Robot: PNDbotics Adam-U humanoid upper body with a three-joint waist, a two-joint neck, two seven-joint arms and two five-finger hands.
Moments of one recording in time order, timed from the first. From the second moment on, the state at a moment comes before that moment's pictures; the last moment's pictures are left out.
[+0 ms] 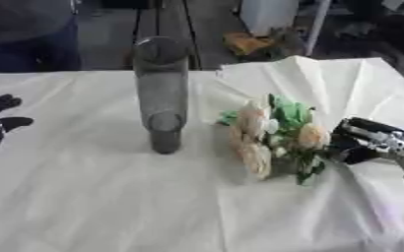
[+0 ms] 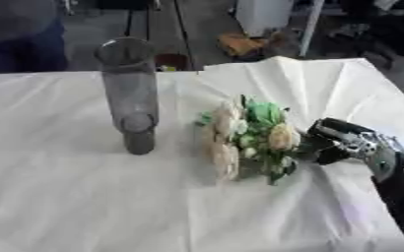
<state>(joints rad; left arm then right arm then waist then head) -0.17 0.42 -0.09 -1.70 0.12 -0.15 0.05 -0.56 -0.57 0.04 -0.75 0.75 -0.52 0.37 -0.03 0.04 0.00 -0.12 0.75</state>
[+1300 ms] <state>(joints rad) -0.17 0.42 -0.09 -1.70 0.12 -0.15 0.05 -0.56 -0.55 0.02 -0.76 0.78 -0.52 -0.02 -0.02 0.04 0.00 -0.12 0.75</state>
